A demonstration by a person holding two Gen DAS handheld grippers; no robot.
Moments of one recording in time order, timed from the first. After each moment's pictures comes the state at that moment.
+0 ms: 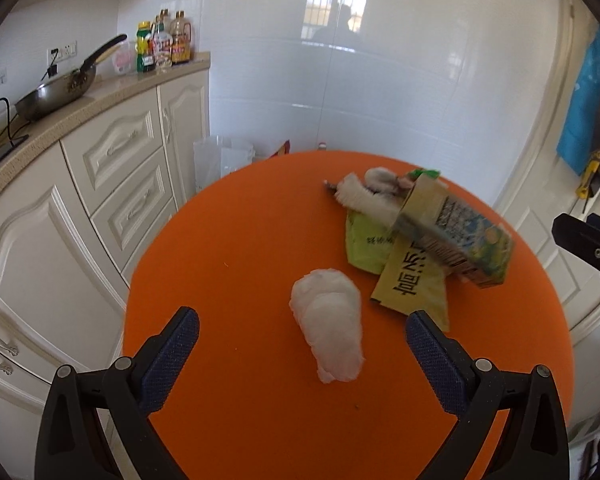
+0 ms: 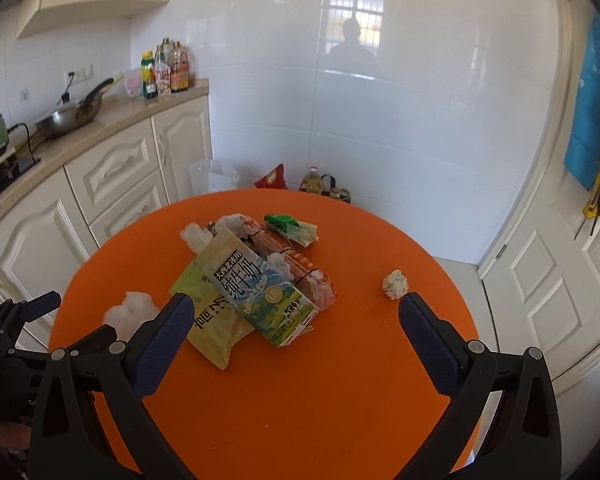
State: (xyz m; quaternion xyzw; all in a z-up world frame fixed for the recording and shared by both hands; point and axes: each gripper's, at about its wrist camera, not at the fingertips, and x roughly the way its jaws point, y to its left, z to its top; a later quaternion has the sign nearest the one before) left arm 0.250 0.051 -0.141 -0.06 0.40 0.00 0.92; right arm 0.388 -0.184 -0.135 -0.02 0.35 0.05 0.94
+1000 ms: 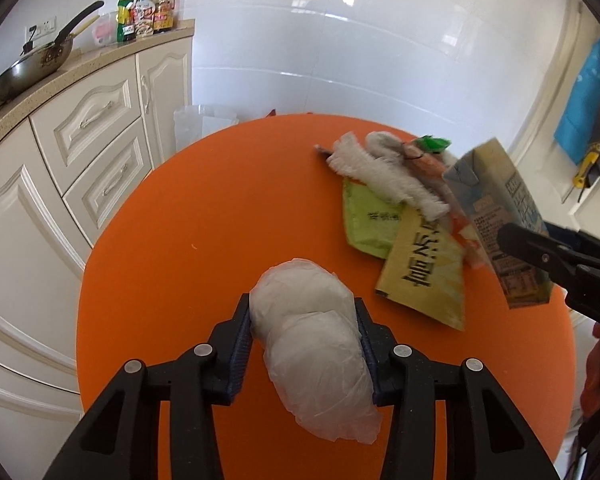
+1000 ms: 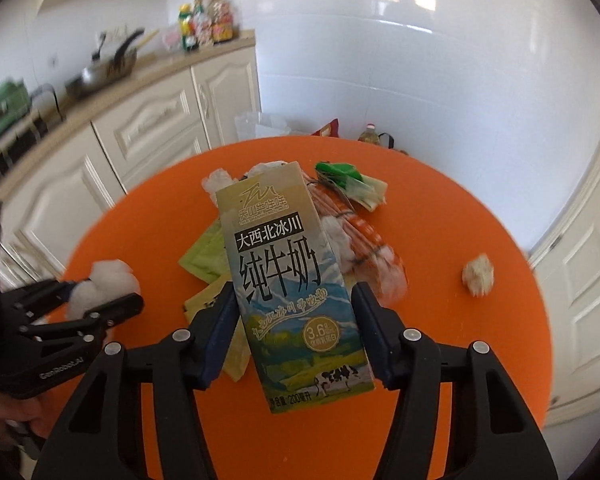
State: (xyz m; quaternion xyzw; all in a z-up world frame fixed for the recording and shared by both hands) left arm 0.413 0.015 -0.172 -0.08 0.43 -0.03 0.90; right arm 0.425 -0.184 -0.189 0.01 0.41 0.15 0.90
